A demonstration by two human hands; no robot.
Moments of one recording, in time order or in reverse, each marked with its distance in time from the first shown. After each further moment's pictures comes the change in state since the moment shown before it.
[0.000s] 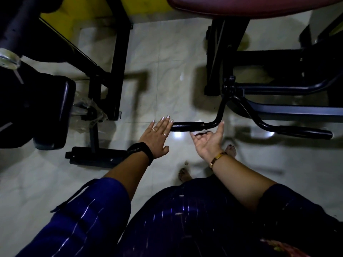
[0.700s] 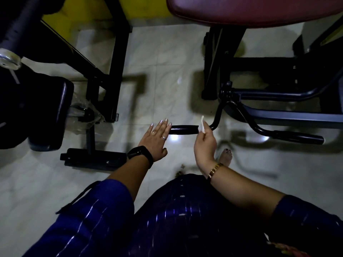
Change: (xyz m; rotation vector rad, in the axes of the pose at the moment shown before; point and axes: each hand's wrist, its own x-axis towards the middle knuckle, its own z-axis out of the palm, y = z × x) left_hand 0.000 0.005 0.002 -0.062 0.000 -0.044; right_hand -0.035 0.016 -0.002 -1.203 0.113 -0.830
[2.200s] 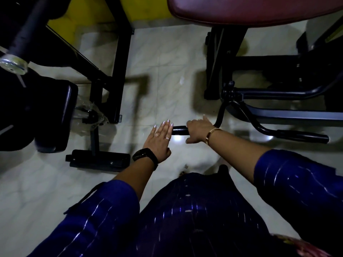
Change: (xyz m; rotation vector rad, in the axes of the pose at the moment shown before) left_hand 0.002 0.007 0.006 -0.006 0.002 -0.035; right_hand 0.077 -0.025 0.023 -1.394 -0.870 -0.481
